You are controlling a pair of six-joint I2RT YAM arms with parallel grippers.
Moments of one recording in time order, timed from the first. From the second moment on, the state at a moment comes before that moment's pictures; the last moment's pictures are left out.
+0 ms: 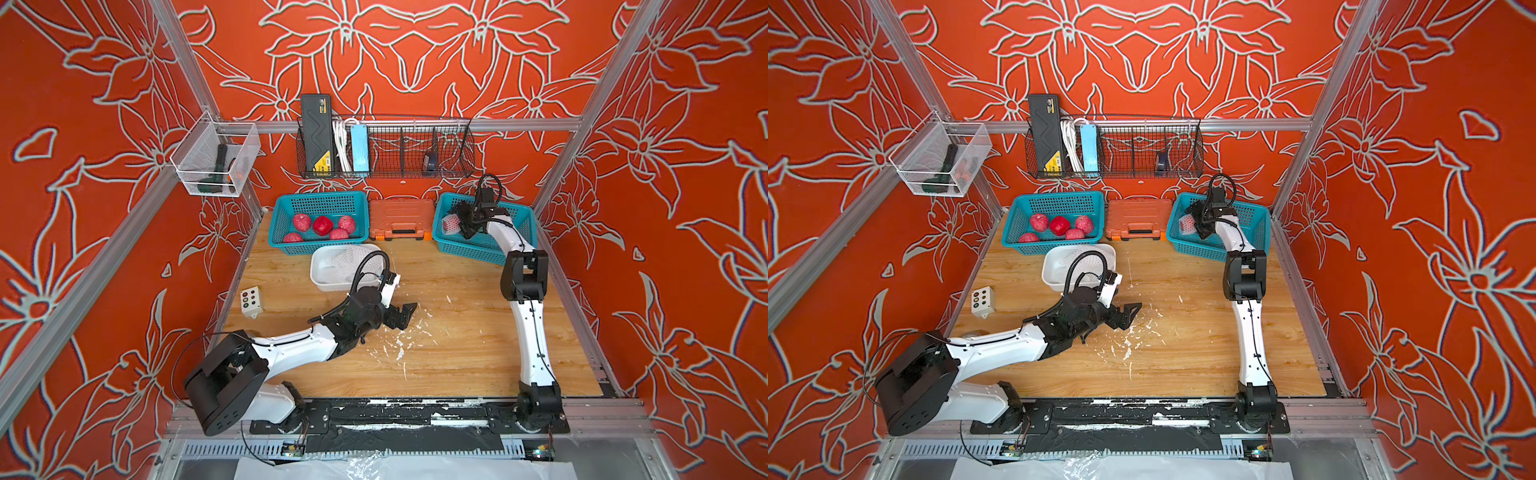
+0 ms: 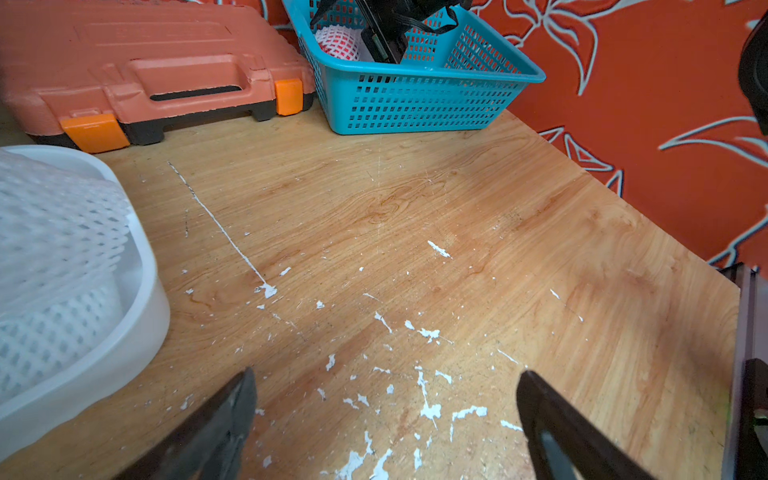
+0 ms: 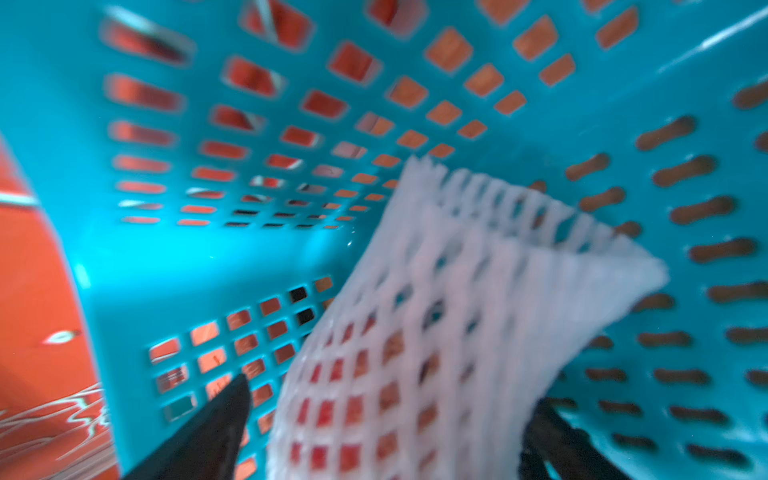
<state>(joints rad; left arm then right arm) -0.75 1.35 0.58 0.36 -0.01 -0.27 0.08 2.65 2.40 -0.56 -0.35 1.02</state>
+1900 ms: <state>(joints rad) -0.75 1.00 0.34 0.45 -0.21 -0.19 0.22 1.58 1.18 -0.12 -0.36 0.64</state>
